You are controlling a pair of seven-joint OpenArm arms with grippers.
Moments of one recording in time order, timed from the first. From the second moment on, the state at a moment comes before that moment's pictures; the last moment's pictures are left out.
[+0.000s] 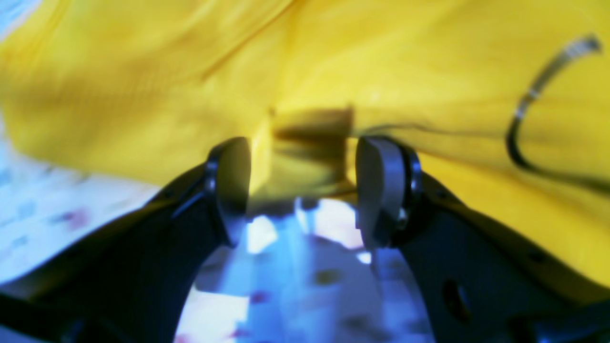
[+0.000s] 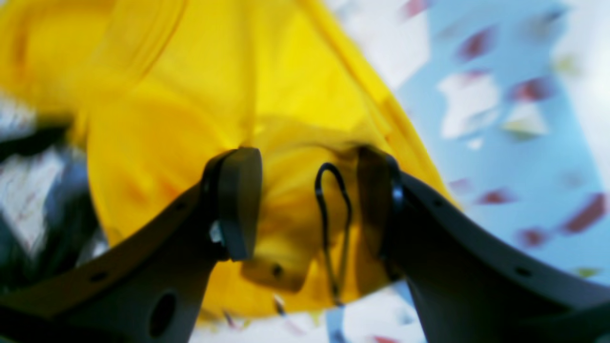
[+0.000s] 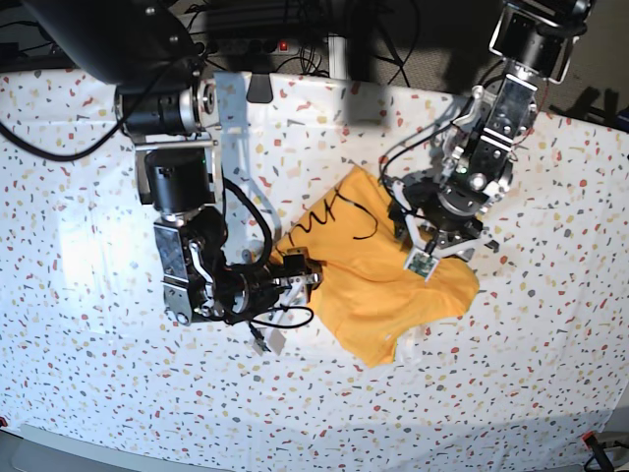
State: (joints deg) left arm -5.8 -13.3 22.3 81.0 0.8 -6.6 35.3; right arm 32.6 -0.6 0.0 48.8 21.2 32.2 -60.9
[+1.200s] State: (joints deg) left arm -8.5 -10.3 22.0 80.5 -0.7 -9.9 35.5; right arm 7.7 -1.1 0.2 78.1 34.8 32.6 -68.7
